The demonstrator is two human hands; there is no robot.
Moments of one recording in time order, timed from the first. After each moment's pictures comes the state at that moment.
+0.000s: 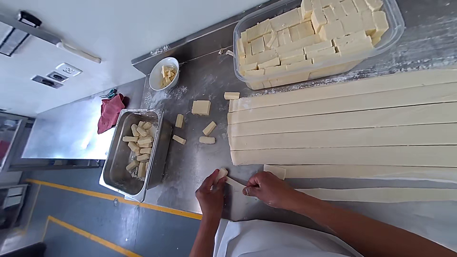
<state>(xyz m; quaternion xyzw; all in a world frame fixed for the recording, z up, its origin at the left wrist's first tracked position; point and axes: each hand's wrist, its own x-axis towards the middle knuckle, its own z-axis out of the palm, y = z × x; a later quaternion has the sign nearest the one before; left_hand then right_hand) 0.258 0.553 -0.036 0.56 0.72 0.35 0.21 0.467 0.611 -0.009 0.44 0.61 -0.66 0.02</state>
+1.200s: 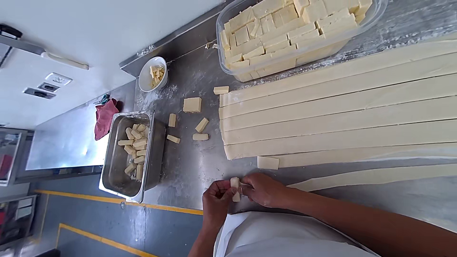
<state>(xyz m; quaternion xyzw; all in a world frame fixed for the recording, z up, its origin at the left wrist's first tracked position) 0.277 0.529 -0.005 0.44 0.69 0.32 0.47 0.465 0.592 -0.015 0.40 0.61 -0.69 0.02</state>
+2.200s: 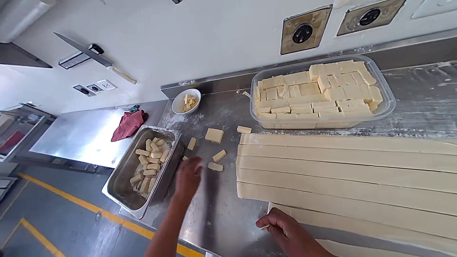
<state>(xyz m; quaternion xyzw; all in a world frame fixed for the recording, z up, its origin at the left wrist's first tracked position) 0.189 0.678 0.034 0.68 0.72 0.09 0.12 0.502 0.584 -0.006 0.45 0.63 -0.61 -0.16</state>
